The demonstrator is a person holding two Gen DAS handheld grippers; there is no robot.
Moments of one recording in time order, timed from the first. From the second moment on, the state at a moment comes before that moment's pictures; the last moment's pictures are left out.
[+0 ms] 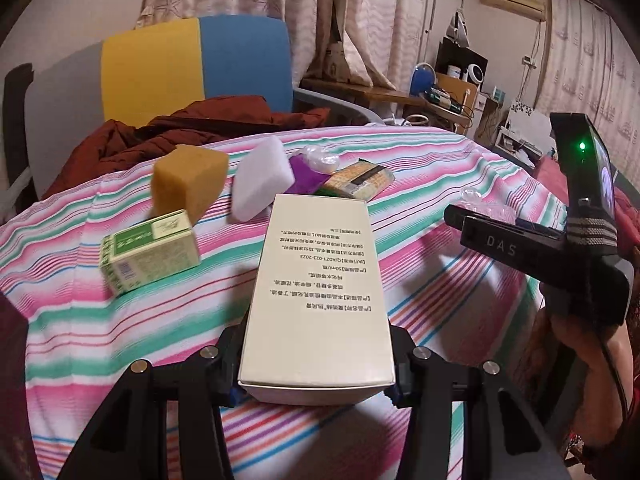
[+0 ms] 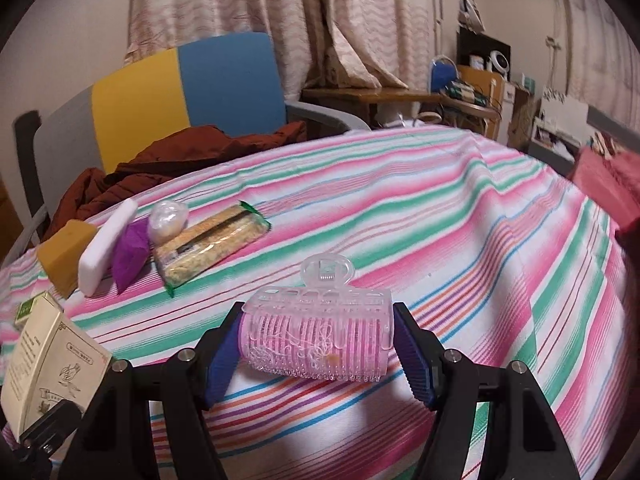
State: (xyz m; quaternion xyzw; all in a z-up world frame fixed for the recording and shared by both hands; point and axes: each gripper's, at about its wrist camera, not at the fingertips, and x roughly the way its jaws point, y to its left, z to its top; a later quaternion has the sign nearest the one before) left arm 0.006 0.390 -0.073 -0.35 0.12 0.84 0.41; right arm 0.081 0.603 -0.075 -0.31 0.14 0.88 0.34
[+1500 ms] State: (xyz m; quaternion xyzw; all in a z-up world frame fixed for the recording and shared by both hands) left arm 0.070 0.193 -0.023 -0.31 -0.02 0.86 0.41; right arm 0.102 0.420 -0.047 -0.29 0.12 0.94 0.14
